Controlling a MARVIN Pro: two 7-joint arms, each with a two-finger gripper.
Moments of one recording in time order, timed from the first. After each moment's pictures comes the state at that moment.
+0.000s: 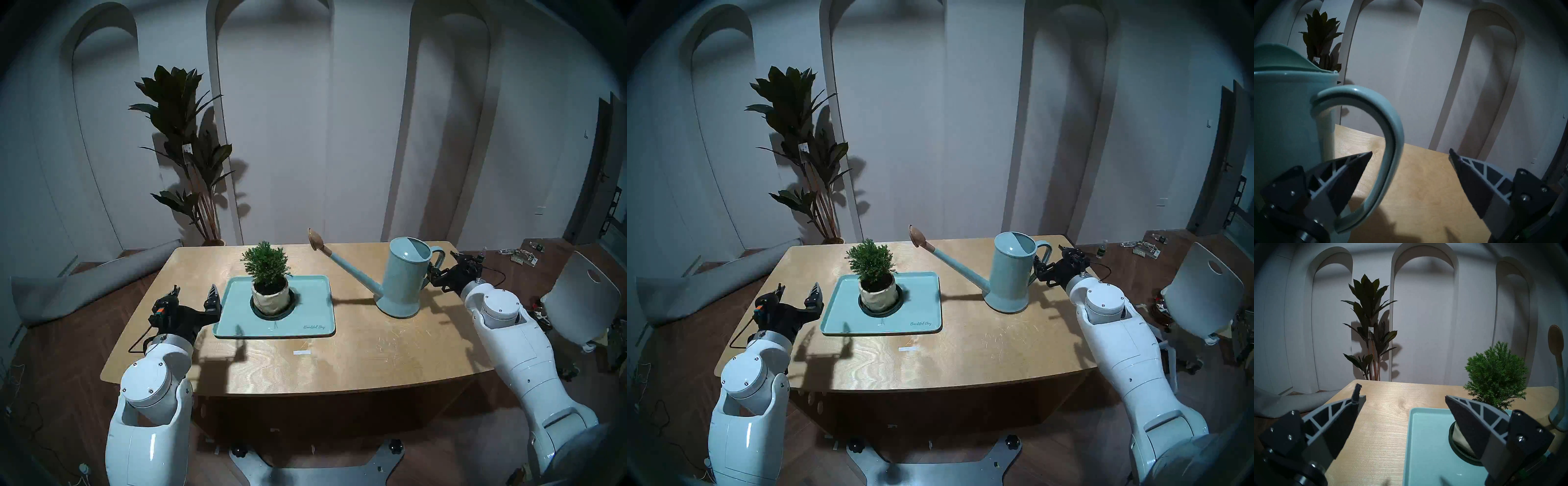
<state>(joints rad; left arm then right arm) 1.93 -1.48 -1.75 -2.00 -0.18 0.14 -0.02 -1.30 -1.05 1.49 -1.21 0.26 -0.03 0.21</state>
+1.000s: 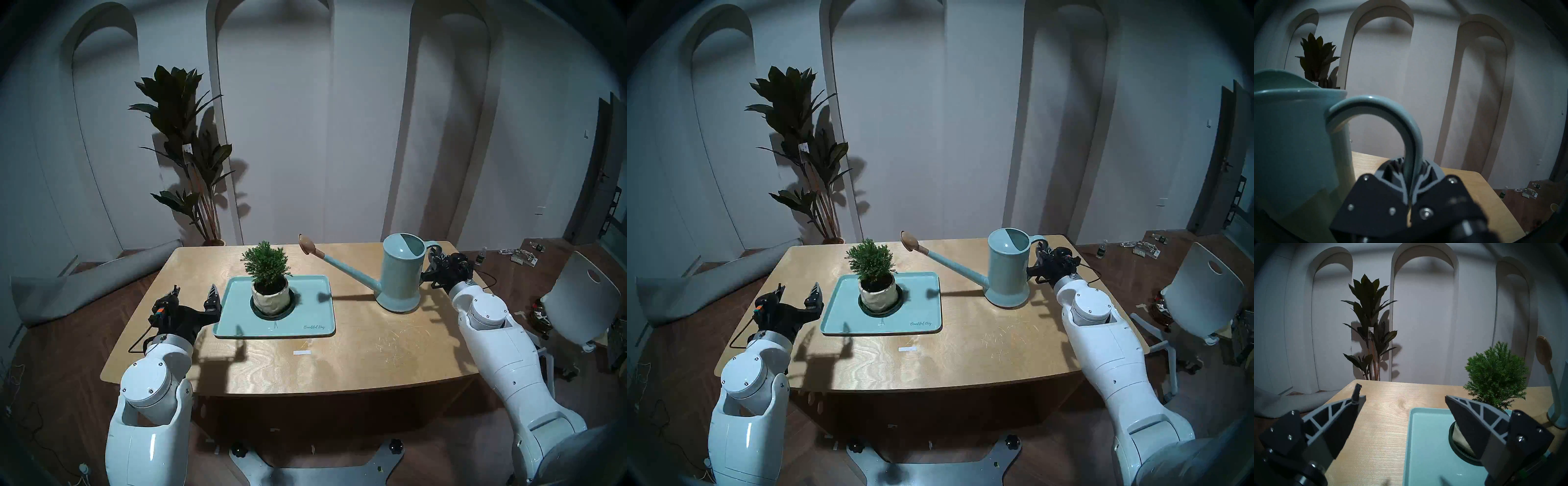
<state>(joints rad) 1.93 -1.48 -1.75 -2.00 -0.18 0.14 -0.02 -1.33 -1.14 1.52 -1.24 0.31 -0.15 0.17</state>
